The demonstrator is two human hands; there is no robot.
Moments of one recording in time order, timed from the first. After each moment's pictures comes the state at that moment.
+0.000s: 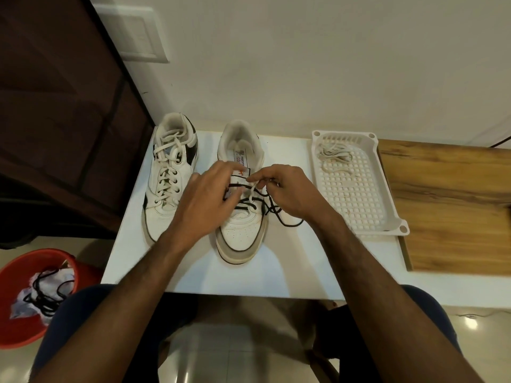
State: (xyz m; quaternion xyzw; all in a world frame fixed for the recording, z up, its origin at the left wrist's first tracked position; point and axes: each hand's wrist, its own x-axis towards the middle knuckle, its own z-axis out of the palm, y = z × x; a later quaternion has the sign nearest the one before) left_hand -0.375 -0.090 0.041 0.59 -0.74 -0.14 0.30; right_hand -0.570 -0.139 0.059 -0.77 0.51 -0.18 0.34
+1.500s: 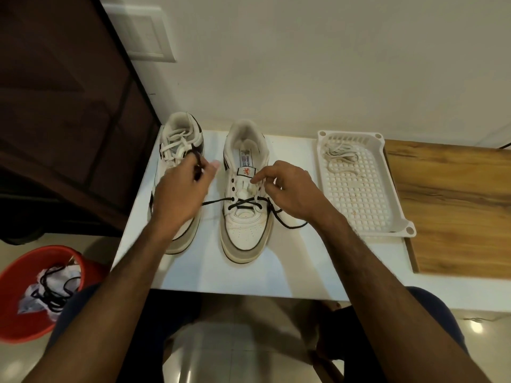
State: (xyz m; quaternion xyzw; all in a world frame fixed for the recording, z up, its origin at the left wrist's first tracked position) left_hand -0.340 -0.091 0.051 0.72 -0.56 -0.24 0.34; right_hand -0.564 -0.138 0.055 -0.79 0.50 -0.17 0.30
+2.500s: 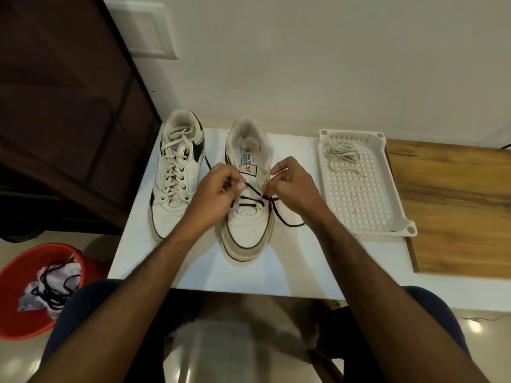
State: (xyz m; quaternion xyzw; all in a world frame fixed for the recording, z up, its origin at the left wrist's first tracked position) left_hand -0.373 -0.091 0.034 0.62 -0.59 -0.37 0.37; right_hand -0.558 -0.132 0.057 -0.57 0.61 -0.25 0.49
